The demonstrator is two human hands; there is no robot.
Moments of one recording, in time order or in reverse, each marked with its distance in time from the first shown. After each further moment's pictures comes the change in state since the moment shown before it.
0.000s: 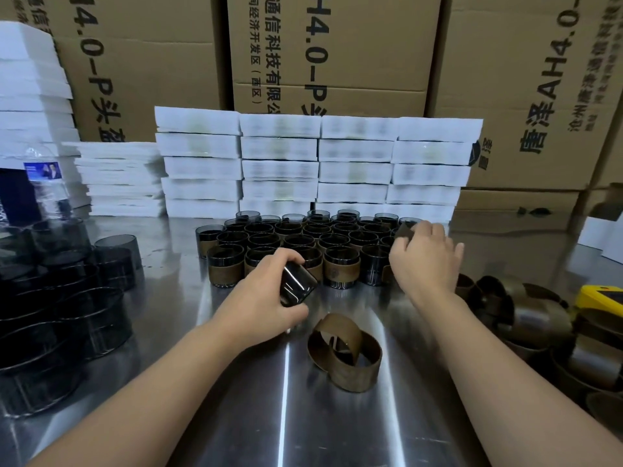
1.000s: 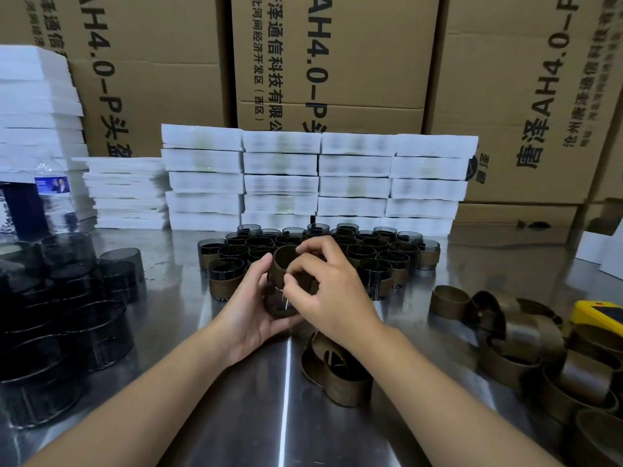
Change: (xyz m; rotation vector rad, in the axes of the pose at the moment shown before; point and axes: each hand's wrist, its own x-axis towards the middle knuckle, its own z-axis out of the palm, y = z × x) left_hand 0.006 0.002 0.000 -1.393 -0.109 -0.483; right_hand -0.071 -0.076 -0.017 0.724 -0.153 -0.623
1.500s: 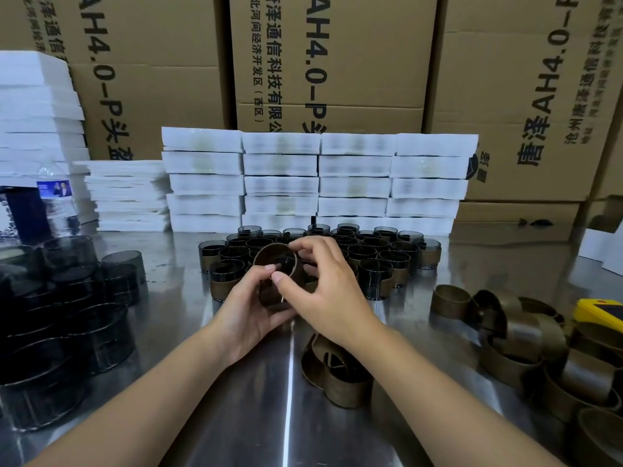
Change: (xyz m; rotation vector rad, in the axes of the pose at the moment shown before) left_hand 0.004 -0.001 -0.008 -0.089 -0.016 0.108; right_hand 0.002 -0.003 -0.001 0.198 -0.114 0.175
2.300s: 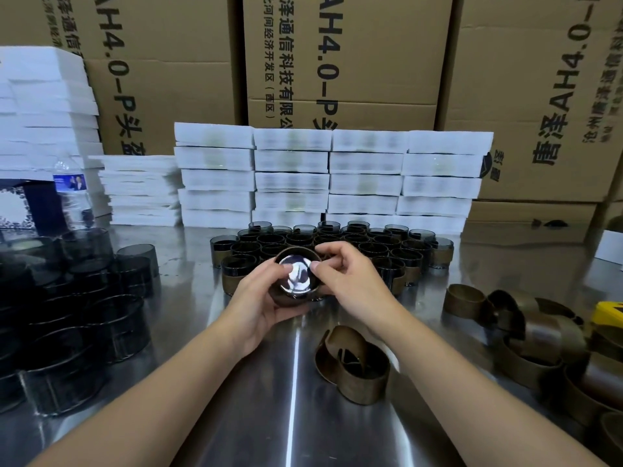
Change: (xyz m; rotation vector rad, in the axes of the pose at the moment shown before) left_hand 0.001 0.001 -0.002 0.163 0.025 0.125; right_hand 0.013 0.017 -0.003 0.325 0.000 0.382
